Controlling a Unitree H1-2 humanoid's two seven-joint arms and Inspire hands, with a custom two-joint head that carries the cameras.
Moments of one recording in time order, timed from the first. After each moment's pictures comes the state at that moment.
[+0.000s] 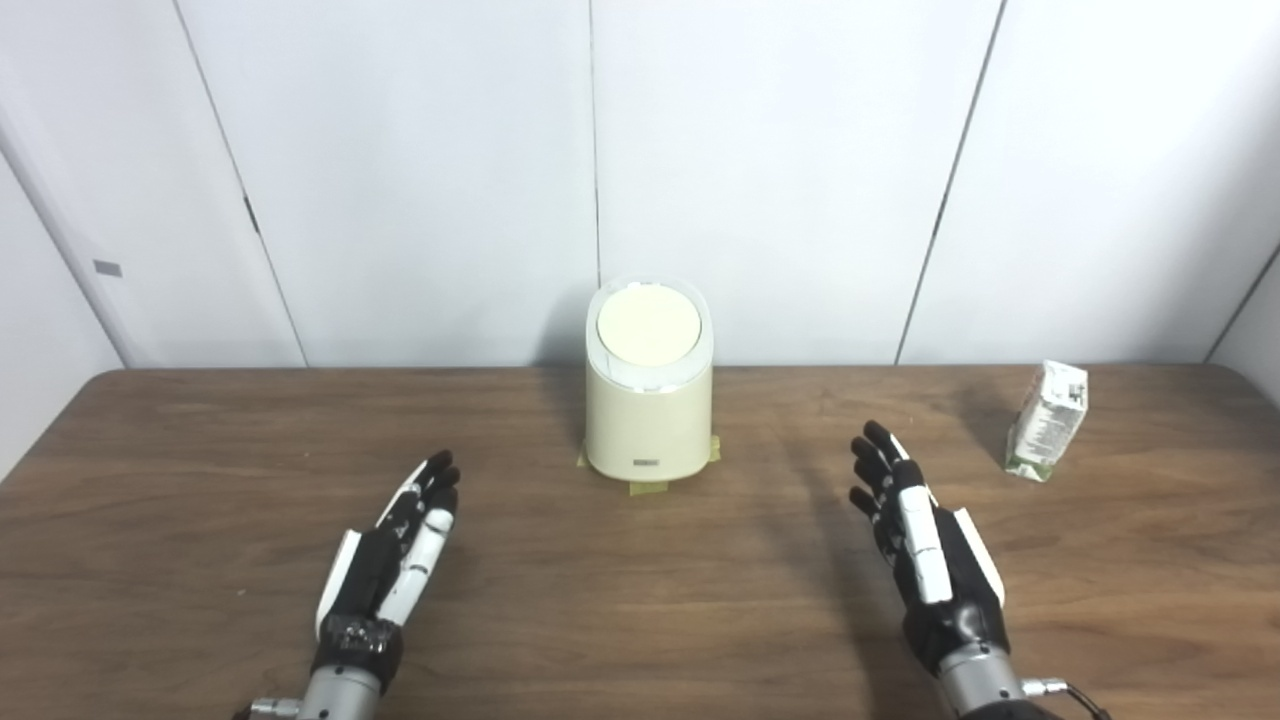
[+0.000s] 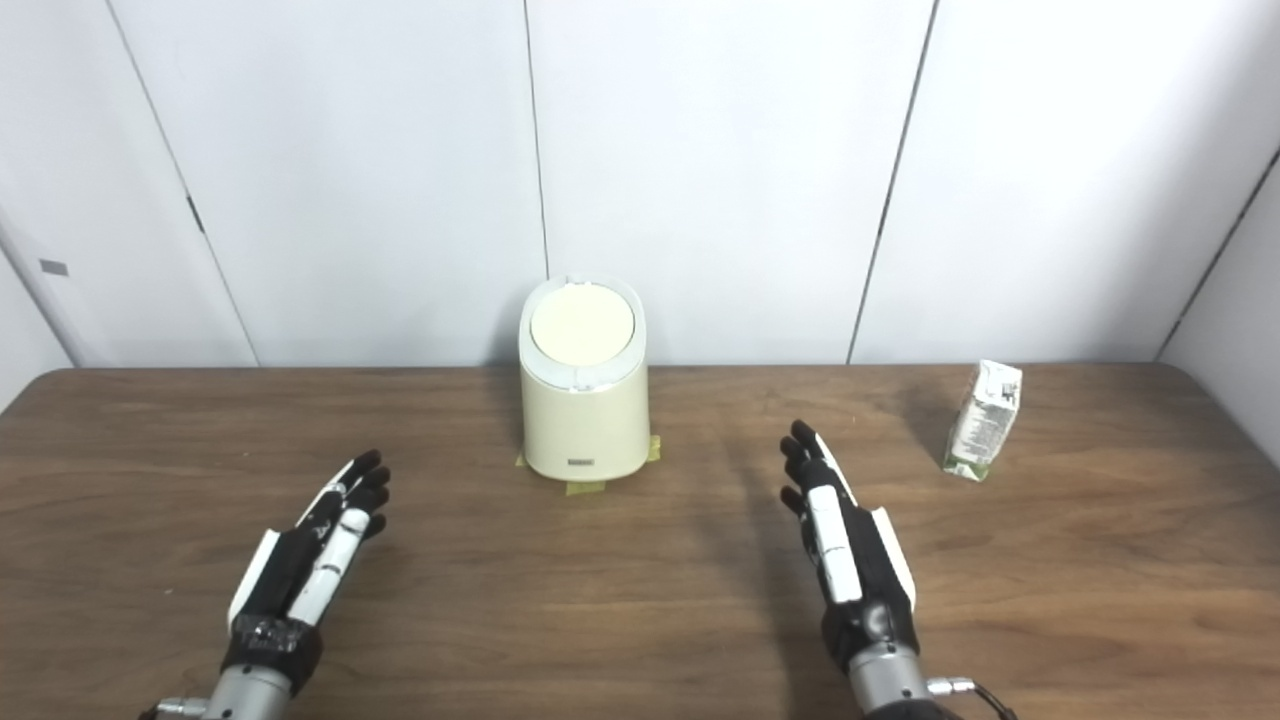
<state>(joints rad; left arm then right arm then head) -0.01 0.10 0.05 -0.16 0.01 0.14 -0.07 -0.02 -0.02 -0.01 -0.23 0.03 0.19 0.00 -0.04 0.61</state>
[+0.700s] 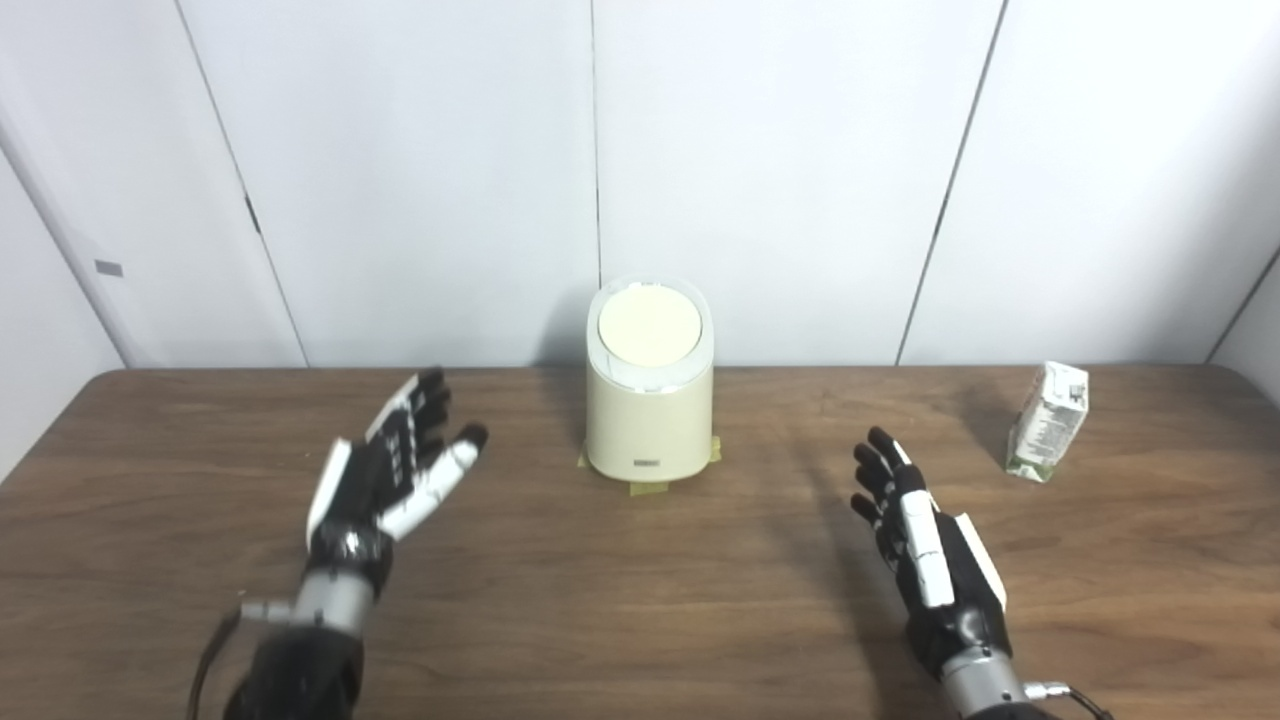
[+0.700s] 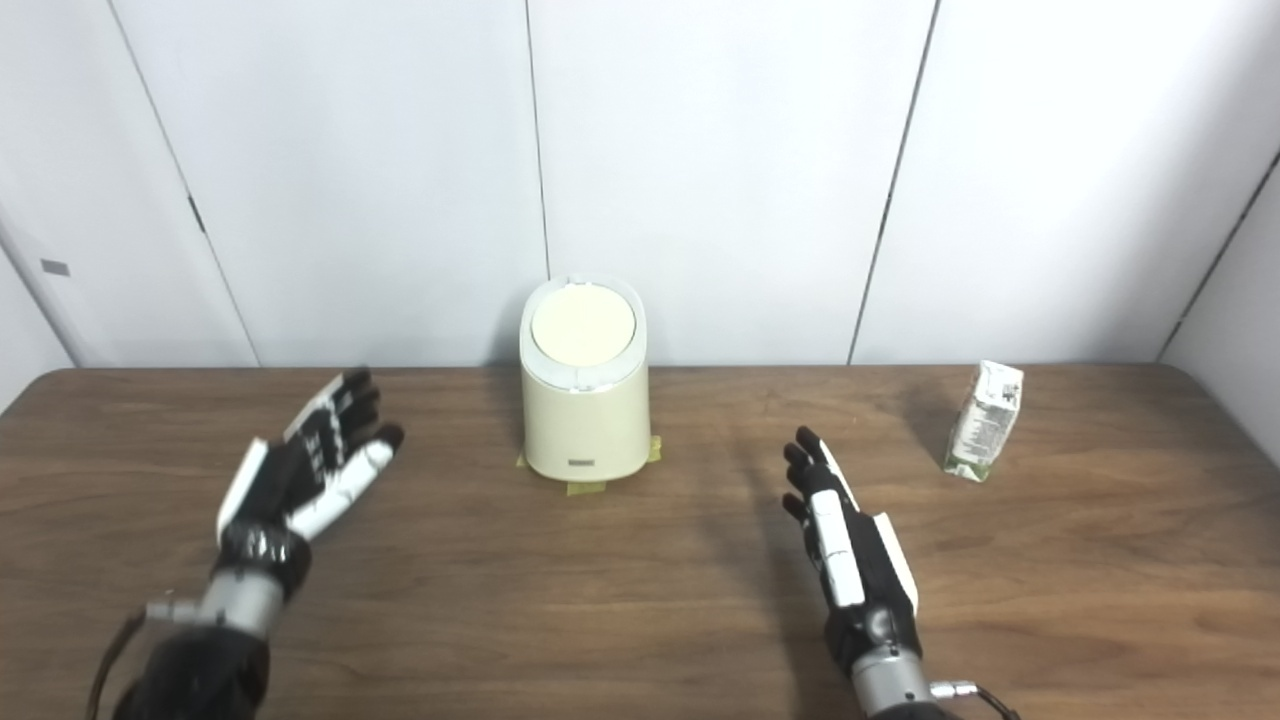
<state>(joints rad) -0.22 0.13 0.07 -0.23 0.05 0.33 -0.05 -0.02 -0.03 -0.02 -0.21 0.03 0.19 0.00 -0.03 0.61</state>
